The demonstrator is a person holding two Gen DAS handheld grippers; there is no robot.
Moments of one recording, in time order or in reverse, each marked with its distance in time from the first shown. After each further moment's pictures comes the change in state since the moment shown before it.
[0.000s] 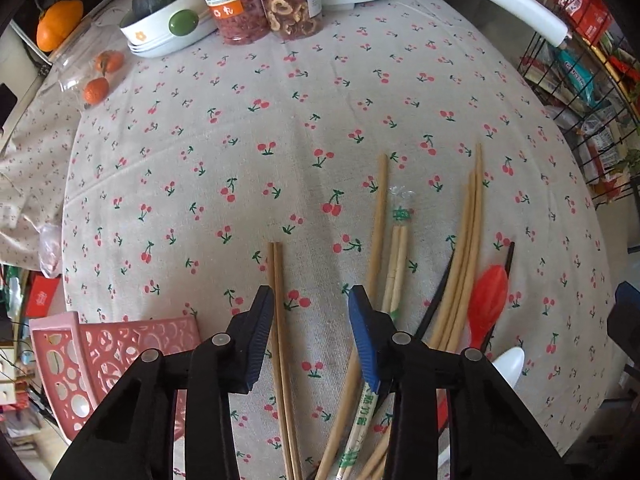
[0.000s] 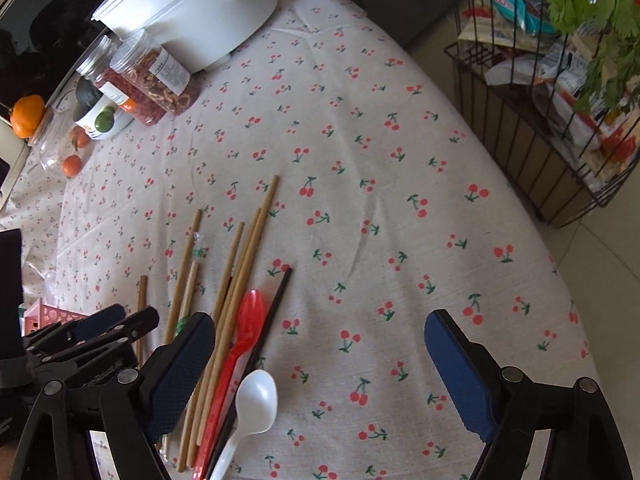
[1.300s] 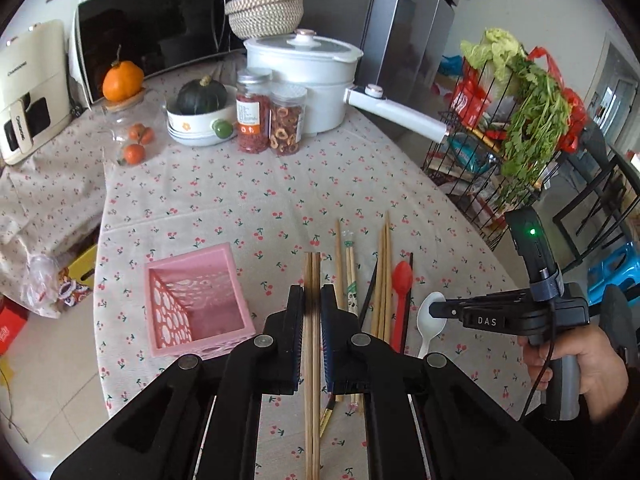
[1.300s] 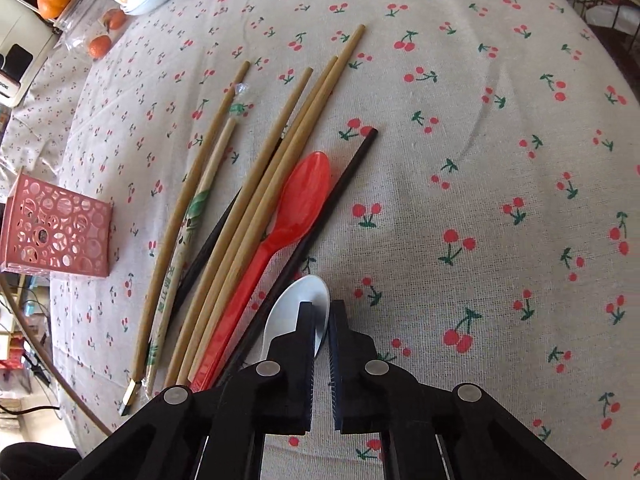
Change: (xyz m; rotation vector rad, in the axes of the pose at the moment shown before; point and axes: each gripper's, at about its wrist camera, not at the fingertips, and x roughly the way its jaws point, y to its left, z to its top) left arm -0.144 0.078 -0.123 0.024 -0.479 -0.280; right arm 0.060 0.032 -0.041 -0.177 0.196 0.062
